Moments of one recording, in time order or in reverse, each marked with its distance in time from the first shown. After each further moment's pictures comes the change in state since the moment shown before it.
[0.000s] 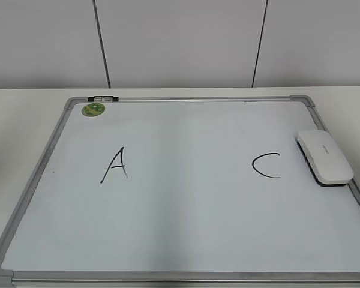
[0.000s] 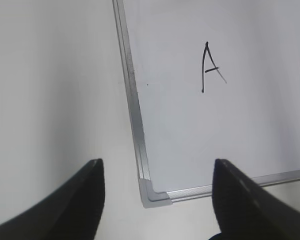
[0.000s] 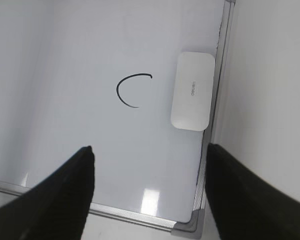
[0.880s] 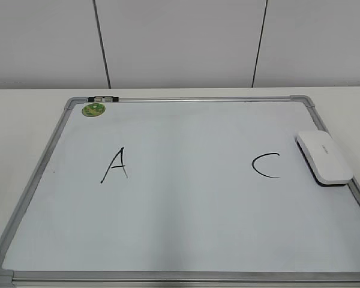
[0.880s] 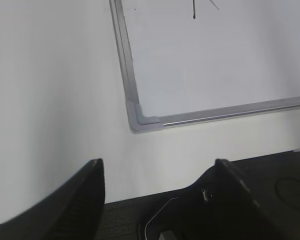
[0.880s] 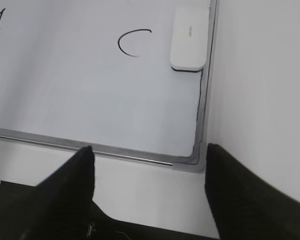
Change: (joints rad) left arm 0.000 -0.590 0.506 -0.029 0.012 -0.001; right arm 0.000 -0.798 0.631 -0.031 -0.053 0.014
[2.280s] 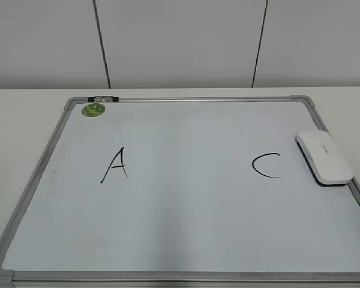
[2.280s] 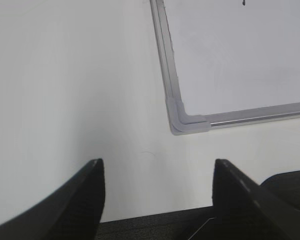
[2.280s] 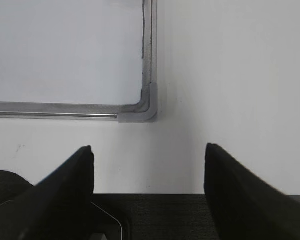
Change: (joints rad) left arm 0.000 -0.175 0.269 0.135 -0.168 0.000; right arm 0.000 -0.070 0.280 -0.210 -0.081 0.133
